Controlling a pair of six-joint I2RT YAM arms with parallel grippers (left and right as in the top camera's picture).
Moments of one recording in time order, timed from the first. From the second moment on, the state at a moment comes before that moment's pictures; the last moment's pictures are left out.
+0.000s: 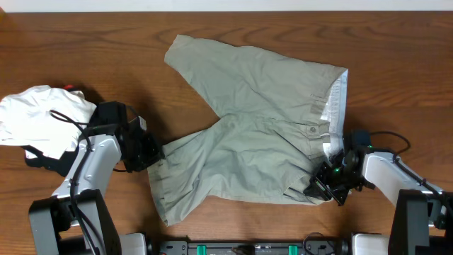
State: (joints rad) left arm 0.16 1.53 0.80 -0.76 0.38 -0.30; right arm -0.05 1.52 0.56 -0.78 -0.52 0.62
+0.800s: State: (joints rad) left arm 0.42 1.53 0.85 -0.57 0.73 -0.27; right arm -0.05 1.52 0.56 -0.78 -0.52 0.61
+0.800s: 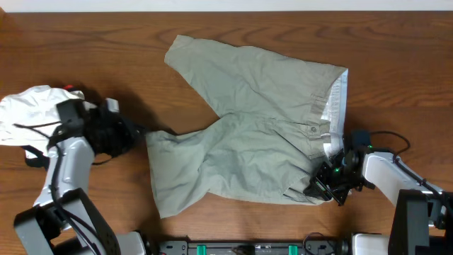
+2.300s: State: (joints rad) left arm 0.32 1.63 0.81 -0.70 0.54 -0.22; right arm -0.05 1.52 0.56 -0.78 -0.52 0.60
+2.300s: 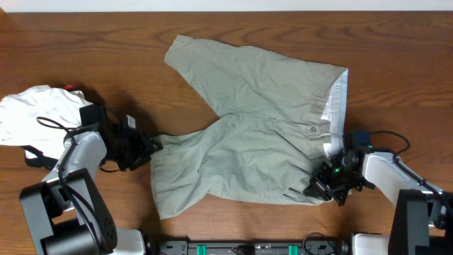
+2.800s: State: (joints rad) left arm 0.32 1.63 0.81 -0.67 0.54 -0.22; right arm -0.05 1.52 0.56 -0.78 -0.52 0.59
